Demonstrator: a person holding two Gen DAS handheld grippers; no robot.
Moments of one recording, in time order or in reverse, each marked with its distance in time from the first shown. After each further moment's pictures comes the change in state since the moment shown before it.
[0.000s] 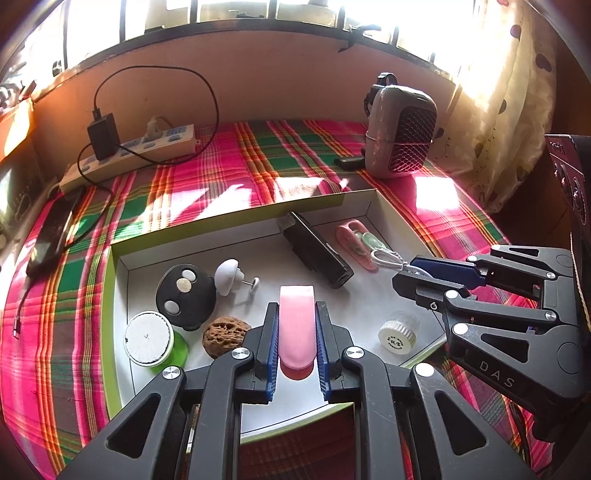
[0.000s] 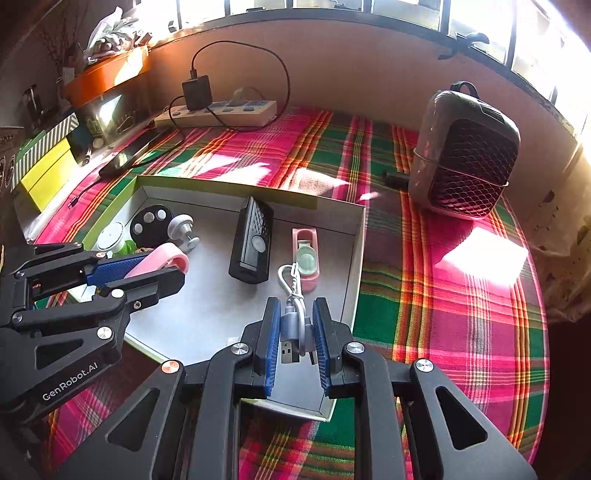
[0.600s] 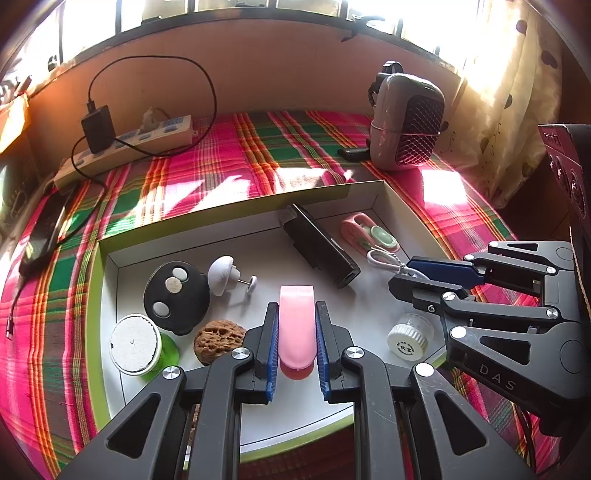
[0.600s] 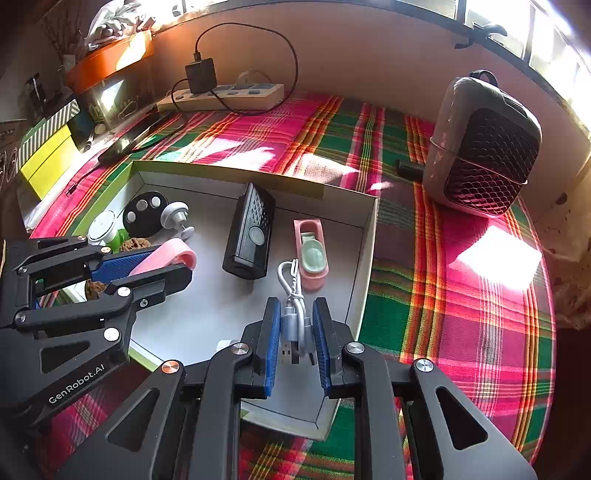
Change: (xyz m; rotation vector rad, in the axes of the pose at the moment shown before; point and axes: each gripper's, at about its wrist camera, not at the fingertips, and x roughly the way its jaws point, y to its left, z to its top) left arm 0.014 0.000 0.002 -0.005 0.024 0.005; right arm 0.016 -0.003 0.004 -0.028 0.053 0.030
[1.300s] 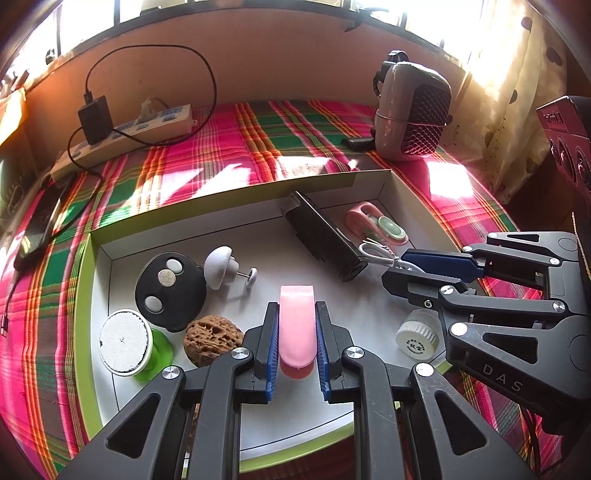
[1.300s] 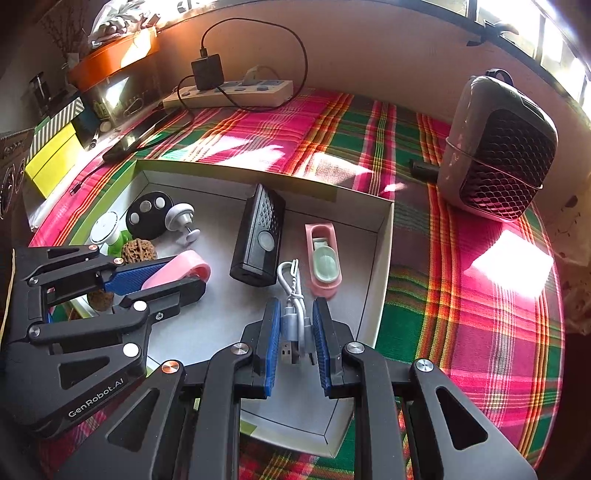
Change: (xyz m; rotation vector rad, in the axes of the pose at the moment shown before) left arm 0.010 0.001 -0.001 -0.004 0.027 0.005; right arm 0.009 0.002 0.007 -0.012 0.013 0.032
